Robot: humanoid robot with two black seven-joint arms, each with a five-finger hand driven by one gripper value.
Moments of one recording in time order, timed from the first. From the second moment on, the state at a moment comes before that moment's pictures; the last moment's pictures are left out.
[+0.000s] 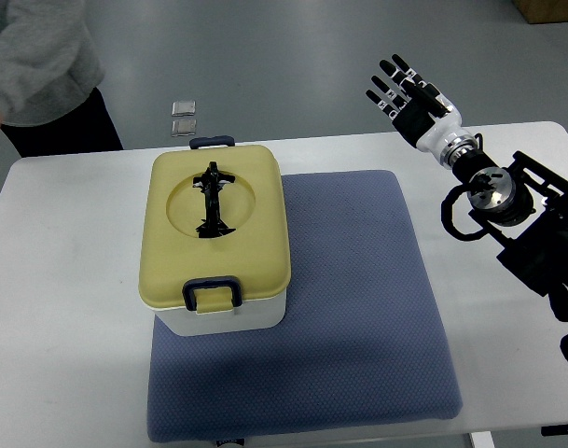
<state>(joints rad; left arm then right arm) 0.04 0.00 -0.02 -0.26 0.02 0.00 0.14 0.81 -0.19 0.82 0.74 0.14 0.15 0.17</state>
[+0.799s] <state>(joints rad) 0.04 0.00 -0.02 -0.26 0.02 0.00 0.14 1.09 -0.36 0.75 0.83 -0.86 0.60 0.07</state>
